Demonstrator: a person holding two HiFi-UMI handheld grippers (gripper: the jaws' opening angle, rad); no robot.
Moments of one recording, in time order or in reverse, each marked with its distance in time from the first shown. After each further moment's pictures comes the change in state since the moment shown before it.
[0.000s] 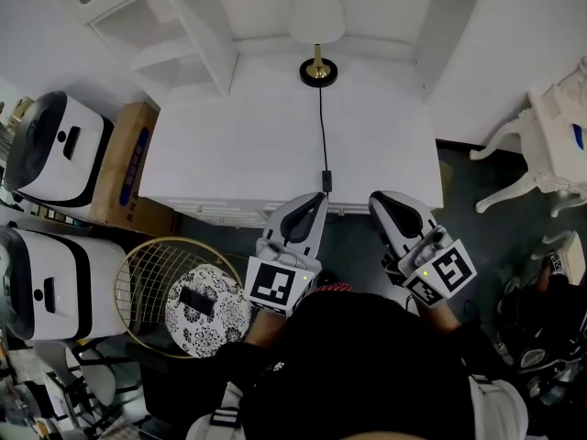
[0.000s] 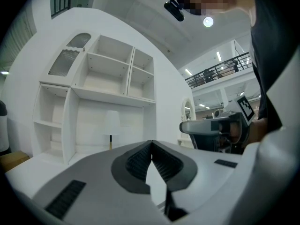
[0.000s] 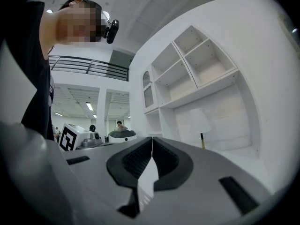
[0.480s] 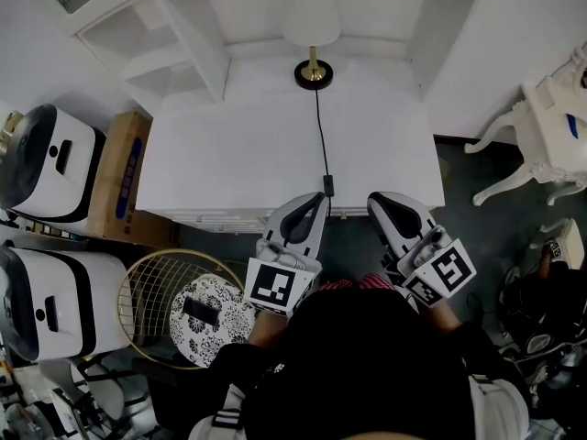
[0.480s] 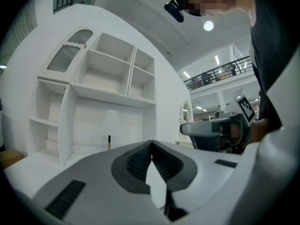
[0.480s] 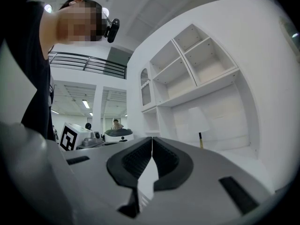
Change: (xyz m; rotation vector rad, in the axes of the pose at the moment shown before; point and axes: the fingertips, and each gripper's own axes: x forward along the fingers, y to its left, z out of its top) left arm 0.002 0.022 -0.009 -0.026 0.006 -0.040; right arm 0.020 0.003 -0.006 -0.012 0.017 -0.043
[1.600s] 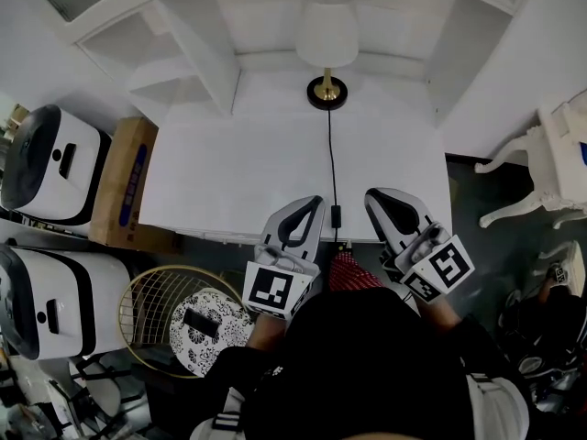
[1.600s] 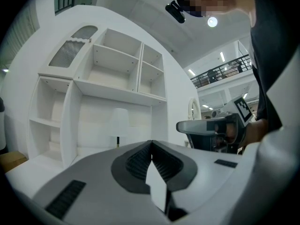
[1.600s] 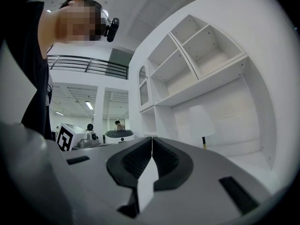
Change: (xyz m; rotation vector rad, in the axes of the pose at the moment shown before) left arm 0.047 0.059 -0.001 -0.003 0.014 0.065; right arm 0.074 -0.053 0.005 0.003 -0.006 0.062
